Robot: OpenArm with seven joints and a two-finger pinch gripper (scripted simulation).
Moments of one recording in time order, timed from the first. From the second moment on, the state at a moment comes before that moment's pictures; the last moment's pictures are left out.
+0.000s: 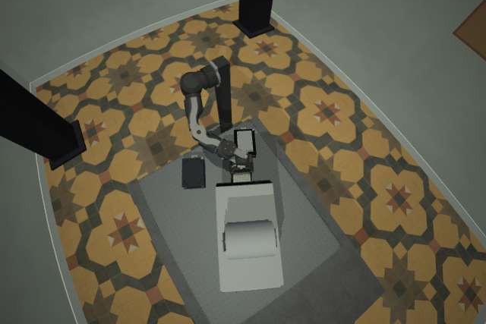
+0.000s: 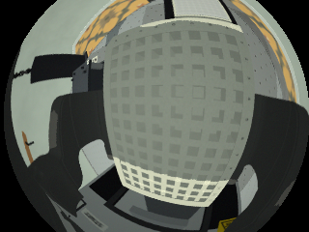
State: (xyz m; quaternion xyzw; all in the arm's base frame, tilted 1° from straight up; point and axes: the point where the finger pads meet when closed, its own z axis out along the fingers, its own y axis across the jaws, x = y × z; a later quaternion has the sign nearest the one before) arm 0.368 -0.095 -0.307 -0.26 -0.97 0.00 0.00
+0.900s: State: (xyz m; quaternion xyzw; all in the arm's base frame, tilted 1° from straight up) arm 0.367 -0.095 -0.307 -0.26 -0.97 0.00 0.01
